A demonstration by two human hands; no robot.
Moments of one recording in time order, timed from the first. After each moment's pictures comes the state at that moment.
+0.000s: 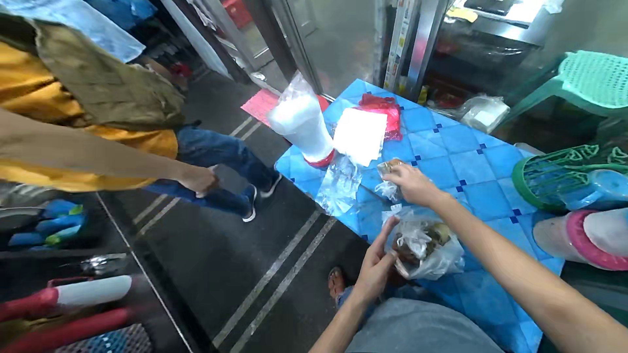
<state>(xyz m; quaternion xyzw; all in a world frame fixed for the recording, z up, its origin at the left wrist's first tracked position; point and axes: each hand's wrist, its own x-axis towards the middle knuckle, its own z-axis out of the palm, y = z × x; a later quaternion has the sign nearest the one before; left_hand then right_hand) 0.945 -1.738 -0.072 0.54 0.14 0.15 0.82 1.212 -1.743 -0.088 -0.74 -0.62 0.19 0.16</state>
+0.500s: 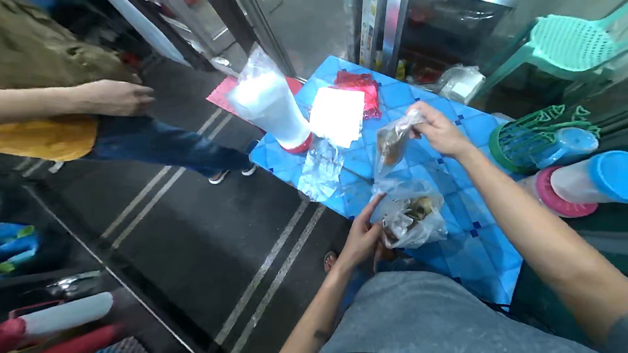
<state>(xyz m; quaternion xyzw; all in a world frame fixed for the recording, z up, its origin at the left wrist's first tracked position) 0.955 -1.724 -0.067 0.65 0.20 0.07 0.73 1.259 -1.787 0.000 -0.64 -0.52 0.24 0.51</state>
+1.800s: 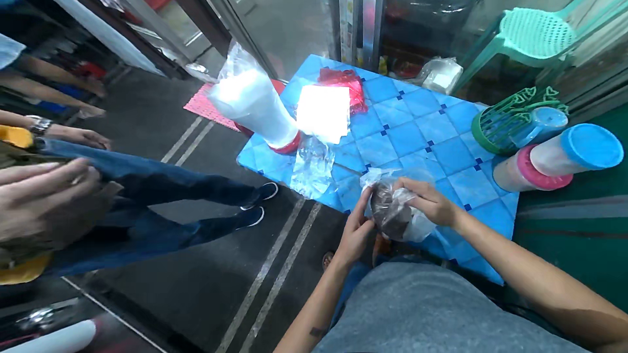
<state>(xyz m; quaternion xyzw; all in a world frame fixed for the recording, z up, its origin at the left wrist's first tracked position) 0.938 -1.722 -0.074 0.63 0.10 0.10 0.76 1.115 -1.867 -0.019 -0.62 -0.53 0.29 0.50</state>
